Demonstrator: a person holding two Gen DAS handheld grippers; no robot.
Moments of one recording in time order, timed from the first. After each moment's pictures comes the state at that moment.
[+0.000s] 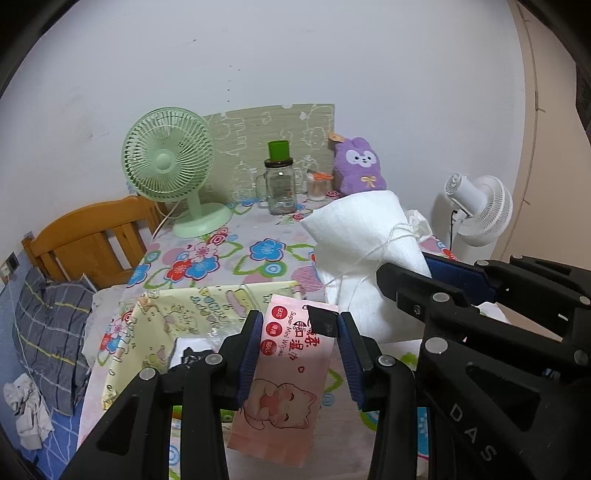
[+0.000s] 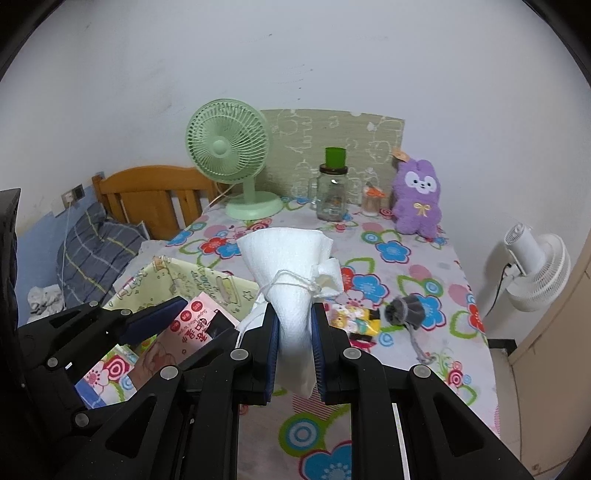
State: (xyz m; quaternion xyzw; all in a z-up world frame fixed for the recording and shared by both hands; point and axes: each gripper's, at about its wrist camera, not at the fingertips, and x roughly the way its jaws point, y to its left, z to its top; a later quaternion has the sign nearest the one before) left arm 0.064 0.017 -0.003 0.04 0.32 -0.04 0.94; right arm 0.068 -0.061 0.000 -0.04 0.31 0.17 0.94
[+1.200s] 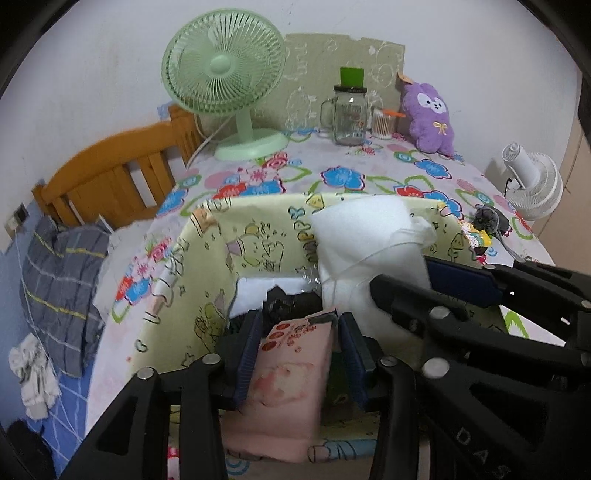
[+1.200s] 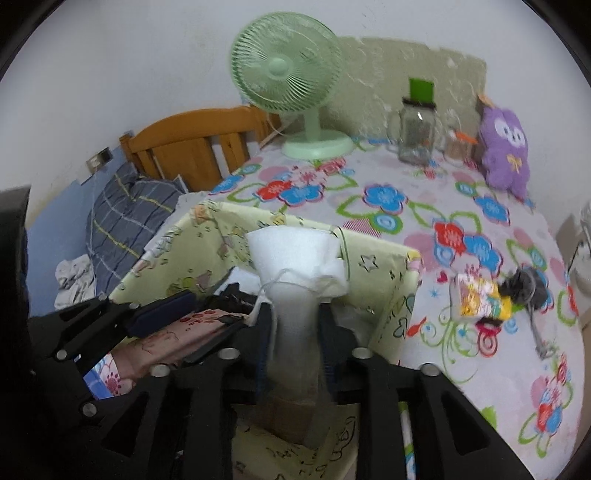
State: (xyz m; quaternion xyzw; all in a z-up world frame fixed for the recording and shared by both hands) left arm 0.104 0.117 -0.074 0.02 0.42 0.01 0.91; right arm 0.124 0.039 -0.079 -0.02 0.41 0.24 0.88
